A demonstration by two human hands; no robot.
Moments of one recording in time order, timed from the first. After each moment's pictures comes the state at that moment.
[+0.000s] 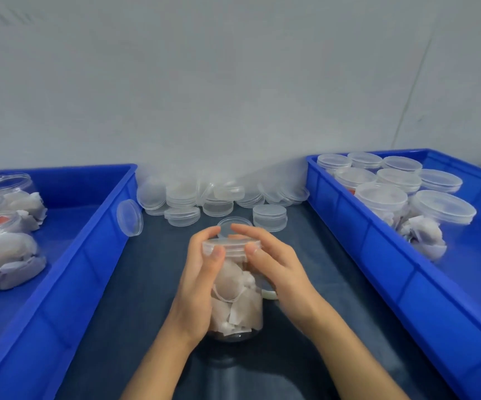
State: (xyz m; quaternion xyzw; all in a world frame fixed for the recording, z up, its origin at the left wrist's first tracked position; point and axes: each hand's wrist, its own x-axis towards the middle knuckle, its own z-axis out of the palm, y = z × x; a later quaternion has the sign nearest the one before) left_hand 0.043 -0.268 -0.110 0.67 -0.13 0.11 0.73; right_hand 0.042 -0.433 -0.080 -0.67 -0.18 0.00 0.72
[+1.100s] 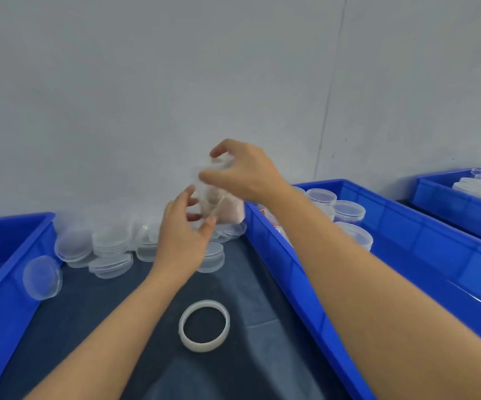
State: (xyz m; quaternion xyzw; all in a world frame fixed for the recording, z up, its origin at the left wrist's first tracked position) left_hand 0.144 -0.364 0.000 0.78 -0.13 0.19 0.59; right_hand 0.157 -0.512 0.106 -0.91 -0.07 -0.22 0.34
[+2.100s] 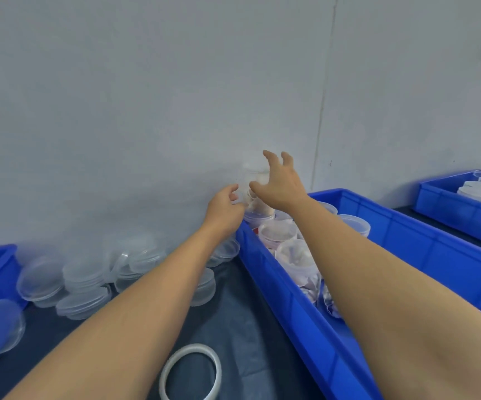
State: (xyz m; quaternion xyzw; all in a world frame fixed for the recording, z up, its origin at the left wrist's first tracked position) left_hand 0.291 -0.474 0.020 0.80 -0.16 0.03 0.58; right_hand 0.268 -0.626 0.066 -0.93 0.06 -0.23 0.28
